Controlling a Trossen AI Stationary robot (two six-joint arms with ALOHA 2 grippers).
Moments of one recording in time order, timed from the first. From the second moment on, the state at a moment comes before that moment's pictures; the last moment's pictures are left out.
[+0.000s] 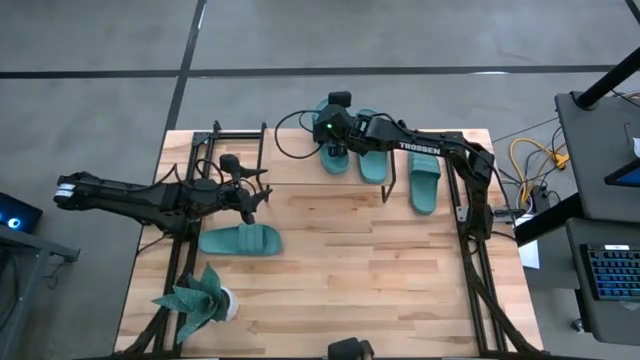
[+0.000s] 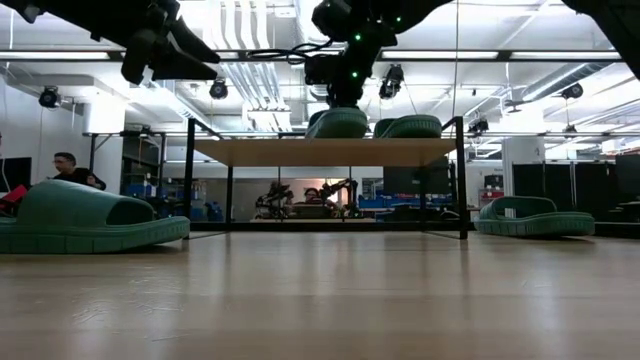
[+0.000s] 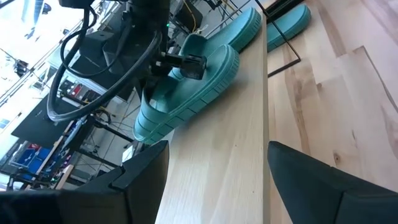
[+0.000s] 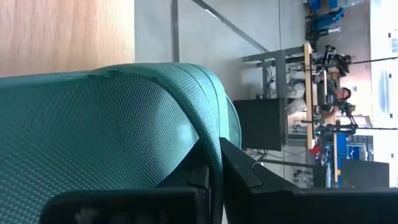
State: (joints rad) left arm -0.08 0.74 0.56 -0.07 -0.60 0.66; right arm -0.36 1.95 1.76 -0.51 0.63 -0.81
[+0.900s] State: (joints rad) left arm -0.08 0.74 0.56 -0.07 -0.60 0.66; right arm -0.37 1.95 1.75 -0.62 0.68 -0.70
